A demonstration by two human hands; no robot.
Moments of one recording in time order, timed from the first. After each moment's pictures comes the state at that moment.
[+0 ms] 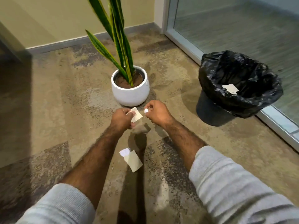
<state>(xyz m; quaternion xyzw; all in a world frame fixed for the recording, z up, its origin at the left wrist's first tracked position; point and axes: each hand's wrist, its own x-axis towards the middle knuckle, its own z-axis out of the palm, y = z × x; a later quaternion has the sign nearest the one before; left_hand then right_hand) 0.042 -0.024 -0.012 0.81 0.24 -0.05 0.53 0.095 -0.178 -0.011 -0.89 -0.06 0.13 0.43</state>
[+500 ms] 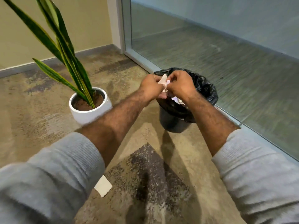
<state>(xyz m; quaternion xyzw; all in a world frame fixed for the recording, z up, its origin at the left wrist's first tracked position) 0.151 -0.243 0.134 0.78 -0.02 -0.09 0.61 0.152 -0.371 0.139 -0.91 0.08 -0.09 0.40</state>
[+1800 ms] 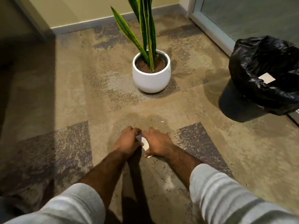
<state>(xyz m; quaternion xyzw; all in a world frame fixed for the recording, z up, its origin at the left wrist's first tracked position) -0.071 0.017 -0.115 0.95 0.12 -0.14 0.26 -0.023 -0.143 -0.100 -0.90 -0.33 0.25 0.09</state>
